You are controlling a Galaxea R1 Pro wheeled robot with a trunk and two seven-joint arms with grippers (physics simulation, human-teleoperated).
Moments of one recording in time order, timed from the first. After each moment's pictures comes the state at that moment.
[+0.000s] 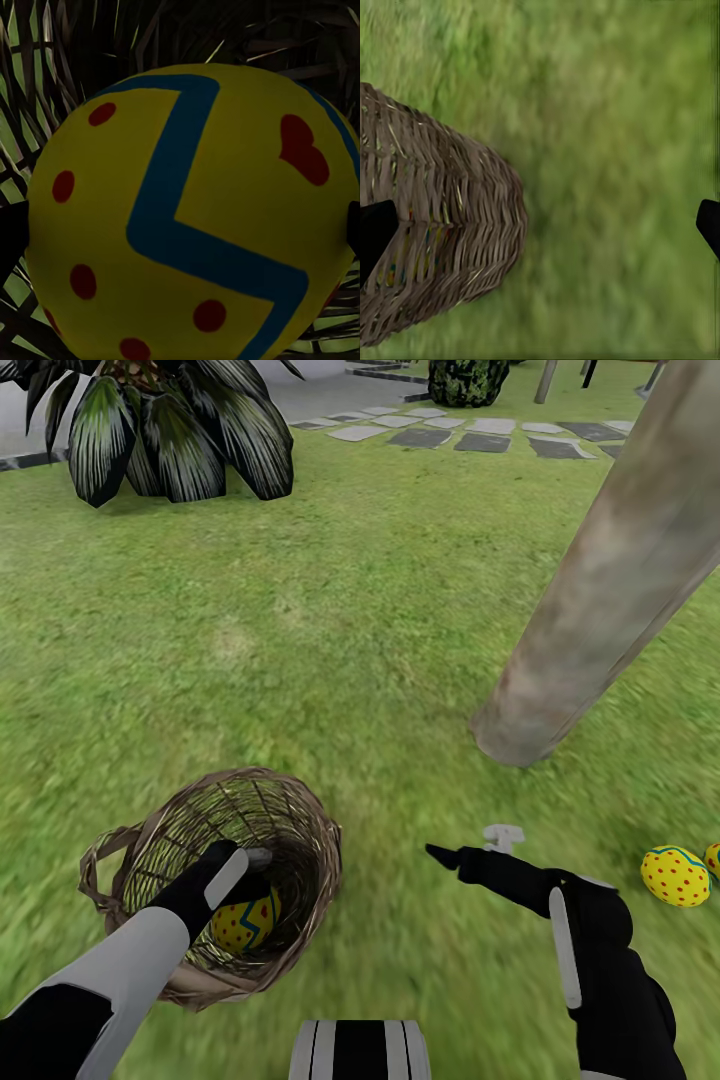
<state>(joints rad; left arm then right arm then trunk) -0.87 0.05 -0.30 -0.51 0.65 0.80 0.46 -0.40 0.10 -0.27 -1.59 0.09 0.90 0.73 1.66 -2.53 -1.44</state>
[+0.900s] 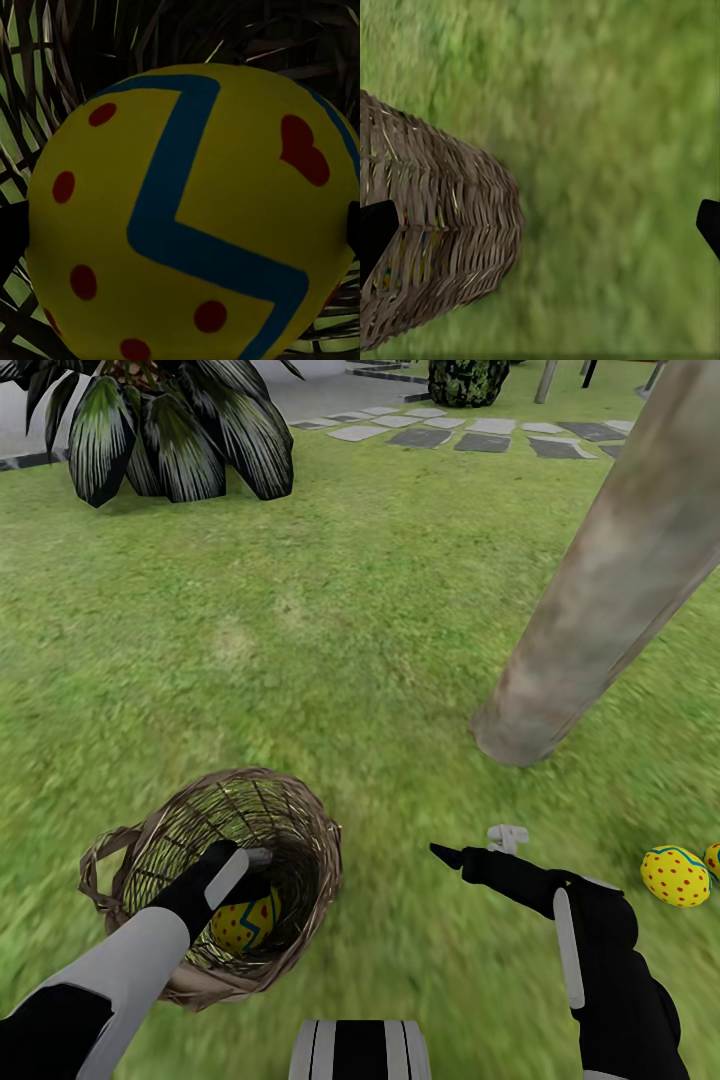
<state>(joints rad) -0.87 0.05 -0.30 -0.51 0.65 0.80 0.46 -0.40 0.10 -0.29 -1.59 0.09 0.90 0.74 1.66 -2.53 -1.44</state>
